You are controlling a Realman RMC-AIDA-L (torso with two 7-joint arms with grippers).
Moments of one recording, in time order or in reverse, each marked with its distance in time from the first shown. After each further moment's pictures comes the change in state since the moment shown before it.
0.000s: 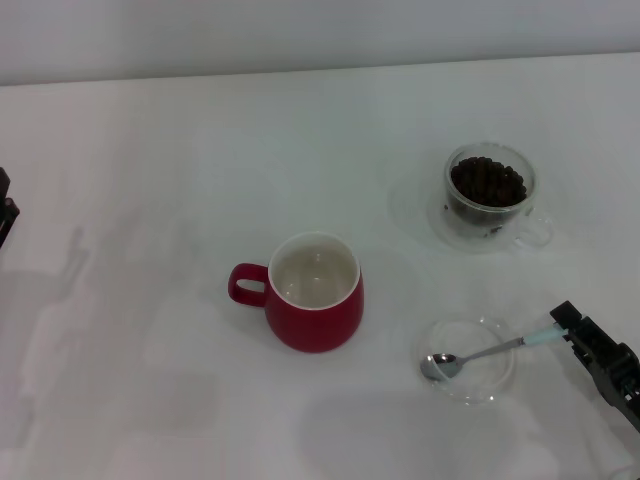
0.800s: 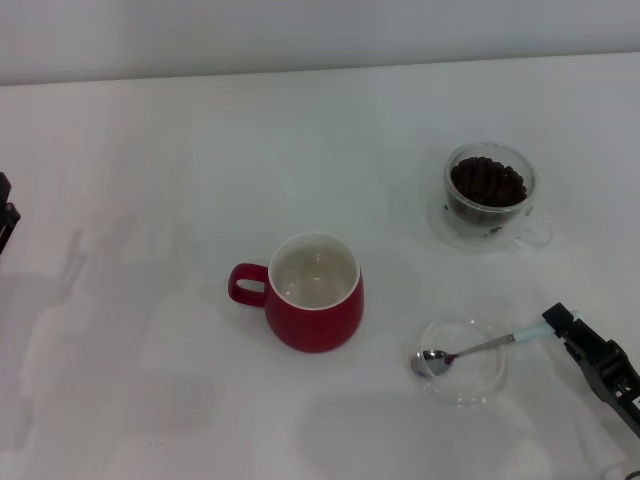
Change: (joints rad) left arm 0.008 -0.002 0.001 0.000 0.000 -0.008 -0.002; right arm 0.017 0.000 0.000 0.012 -0.004 -0.012 -0.029
